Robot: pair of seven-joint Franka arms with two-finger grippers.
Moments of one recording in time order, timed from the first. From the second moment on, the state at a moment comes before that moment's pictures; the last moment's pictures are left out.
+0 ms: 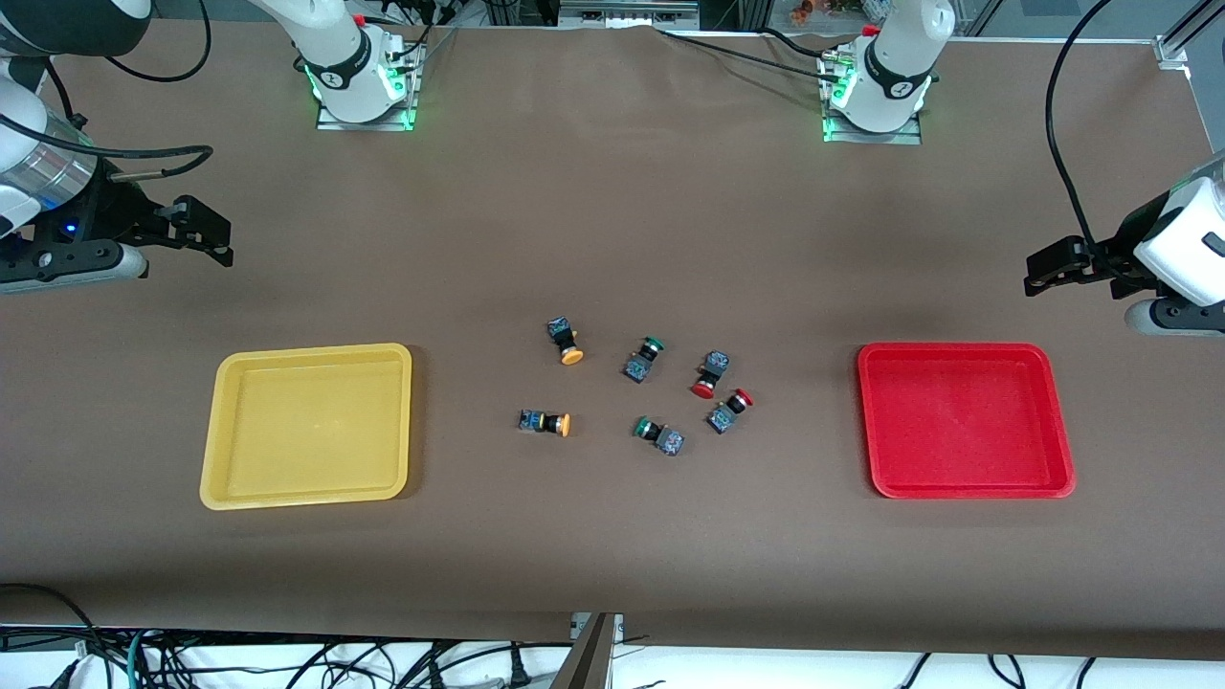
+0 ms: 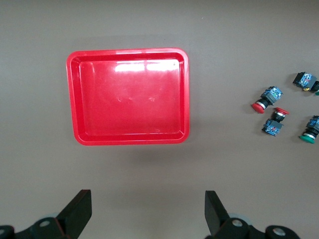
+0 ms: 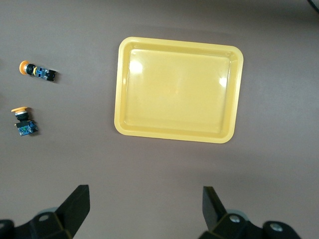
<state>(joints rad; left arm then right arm) 0.02 0.21 -0.07 -1.35 0.02 1.49 -0.04 0.24 0.05 -0.14 -1.61 0.00 1.69 -0.06</state>
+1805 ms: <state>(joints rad) 0.02 0.21 -0.07 -1.35 0.02 1.49 -0.04 0.23 0.08 -0.15 -1.61 0.00 1.70 -0.06</state>
